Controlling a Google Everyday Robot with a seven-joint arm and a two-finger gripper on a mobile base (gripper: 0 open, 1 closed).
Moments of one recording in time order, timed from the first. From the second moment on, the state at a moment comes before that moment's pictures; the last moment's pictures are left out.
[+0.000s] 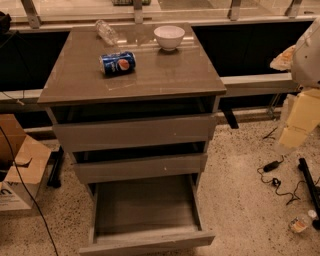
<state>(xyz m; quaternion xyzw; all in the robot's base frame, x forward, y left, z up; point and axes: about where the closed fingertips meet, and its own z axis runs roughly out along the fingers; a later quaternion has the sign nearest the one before) 0.438 -0.217 0.976 -0.60 0.78 -0.03 0.16</state>
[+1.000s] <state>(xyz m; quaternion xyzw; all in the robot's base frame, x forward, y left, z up) 0.436 -0.210 0.966 -0.62 0.76 -0.02 0.17</state>
